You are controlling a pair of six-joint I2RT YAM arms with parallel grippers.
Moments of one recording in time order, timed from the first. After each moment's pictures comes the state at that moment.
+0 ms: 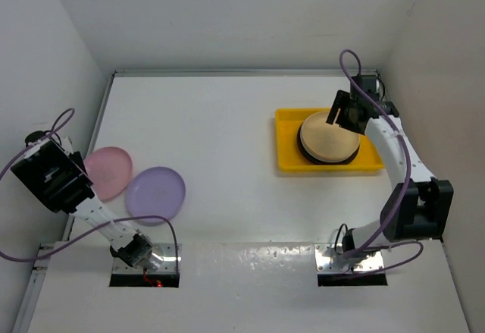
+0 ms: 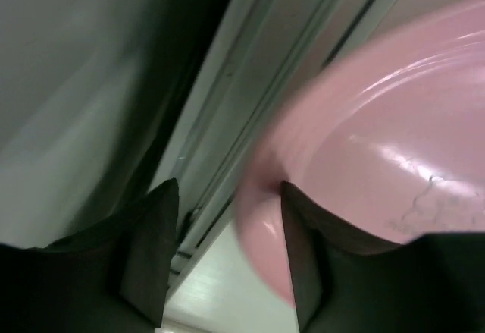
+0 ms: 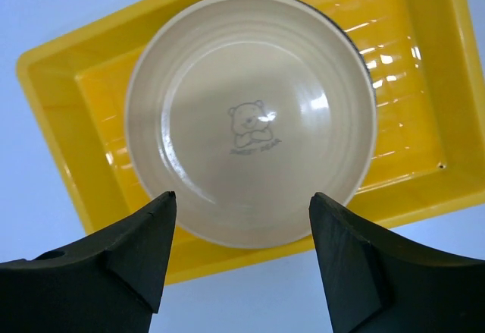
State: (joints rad) left arm 0.85 1.87 1.23 -0.60 -0.03 0.35; right arm 0.01 1.47 1.22 -0.65 0.16 0.35
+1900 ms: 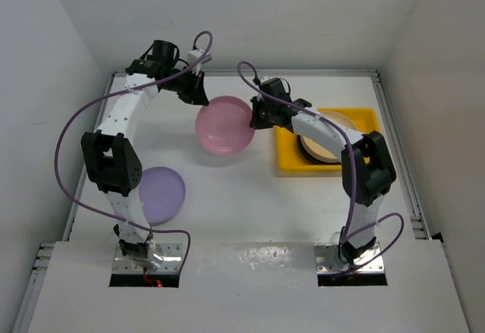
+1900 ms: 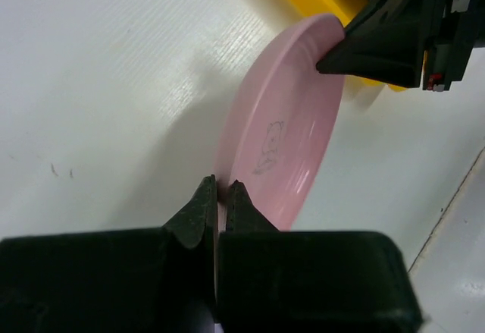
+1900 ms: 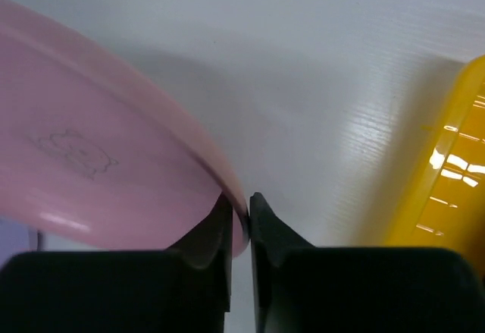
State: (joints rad) left arm -0.15 1.89 1.88 -0.89 0.69 0.32; right arm 0.54 1.88 1.44 -0.34 -0.02 0.32
